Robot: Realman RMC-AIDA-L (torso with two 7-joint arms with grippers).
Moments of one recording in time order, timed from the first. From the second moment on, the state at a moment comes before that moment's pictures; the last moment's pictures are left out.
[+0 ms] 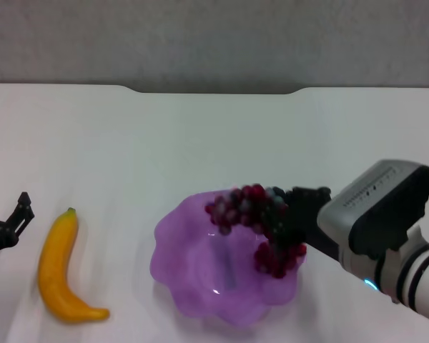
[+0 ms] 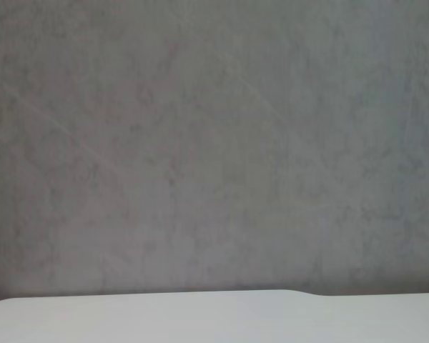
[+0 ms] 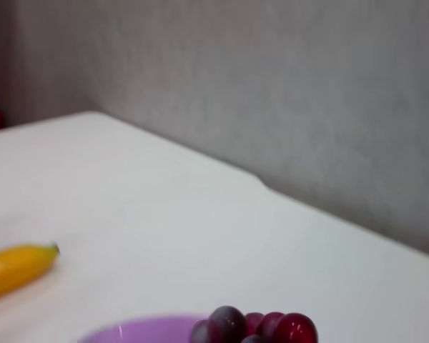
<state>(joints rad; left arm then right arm) -0.21 -2.05 -1.20 -0.34 2.69 0.97 -0.18 0.13 2.01 1.02 1.38 -2.41 0.18 -0.54</state>
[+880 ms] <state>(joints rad) -0.21 -2.05 -1.19 -0.34 2.69 0.97 -0.18 0.16 2.00 1.04 1.26 -2.39 0.08 -0.54</state>
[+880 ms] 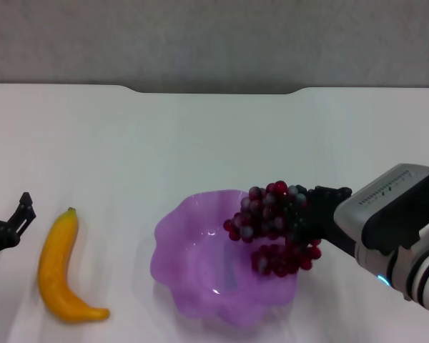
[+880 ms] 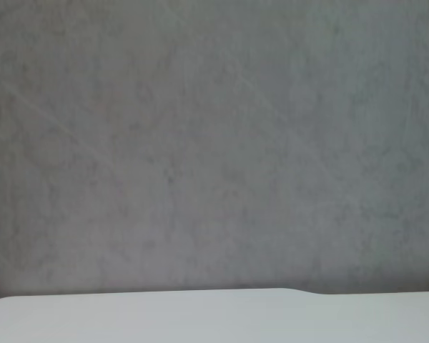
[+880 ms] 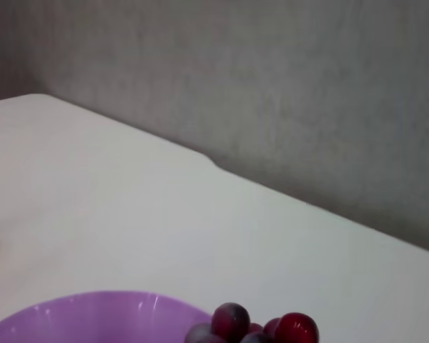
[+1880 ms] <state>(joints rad) -0.21 -2.05 -1.19 -0.34 2.69 0.97 -0.18 0.31 2.01 0.92 1.10 -2.29 -0.04 -0.54</state>
